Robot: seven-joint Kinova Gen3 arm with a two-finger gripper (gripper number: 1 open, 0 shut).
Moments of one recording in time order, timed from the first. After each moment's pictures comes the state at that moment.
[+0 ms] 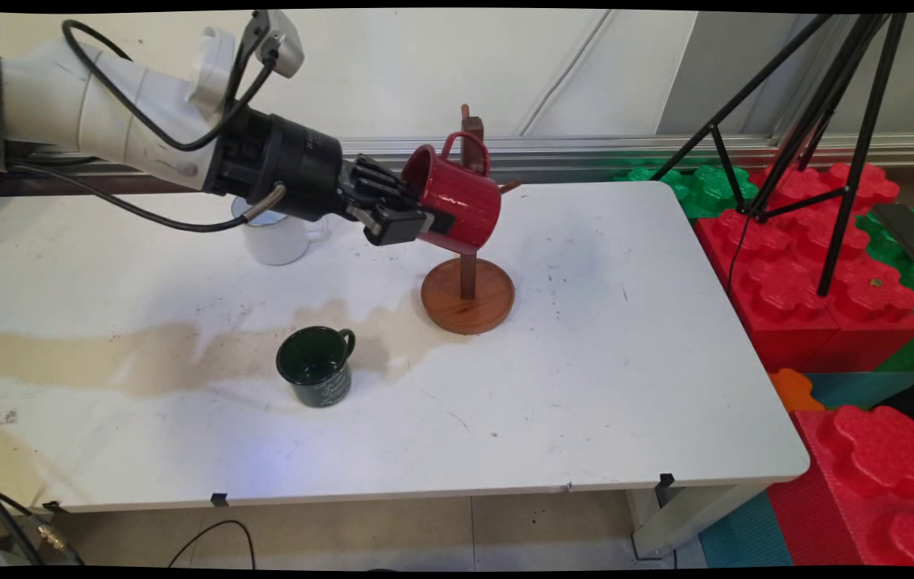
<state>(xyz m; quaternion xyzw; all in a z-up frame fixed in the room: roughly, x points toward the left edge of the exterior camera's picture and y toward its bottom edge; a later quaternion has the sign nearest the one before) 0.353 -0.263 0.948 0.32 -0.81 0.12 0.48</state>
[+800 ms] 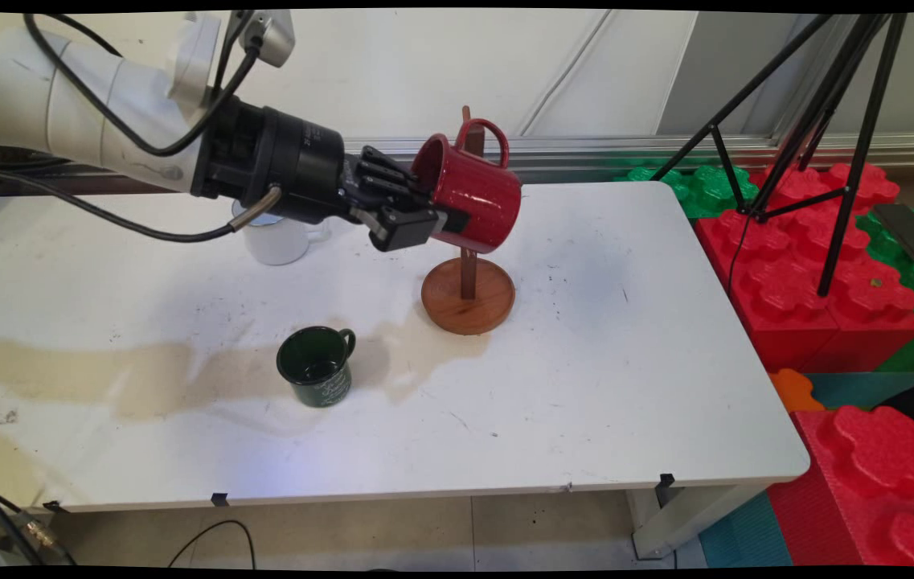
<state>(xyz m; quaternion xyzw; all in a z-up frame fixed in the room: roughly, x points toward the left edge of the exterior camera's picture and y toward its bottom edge) 0.333 -0.237 0.967 0.30 -0.81 0.13 0.49</state>
